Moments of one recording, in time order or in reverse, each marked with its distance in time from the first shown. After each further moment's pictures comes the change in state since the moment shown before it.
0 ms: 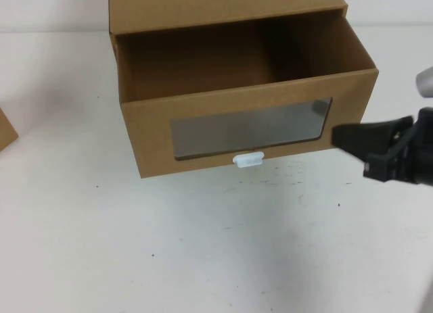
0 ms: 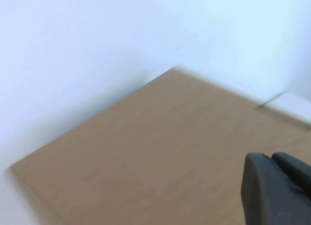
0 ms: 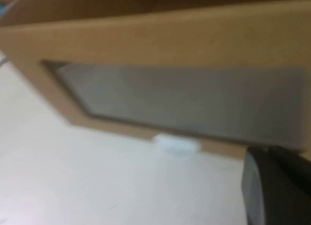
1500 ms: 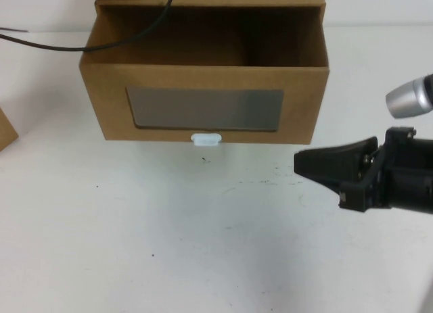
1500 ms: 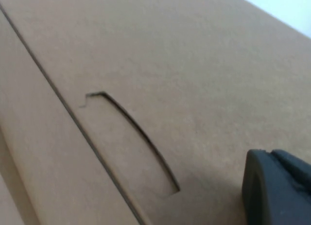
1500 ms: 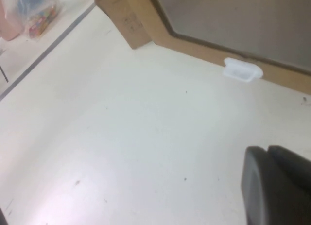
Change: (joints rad) right arm 0.121 -0.001 -0.009 0.000 -0.062 0.052; left arm 0.040 0.110 0.362 -0.376 -0.230 0.282
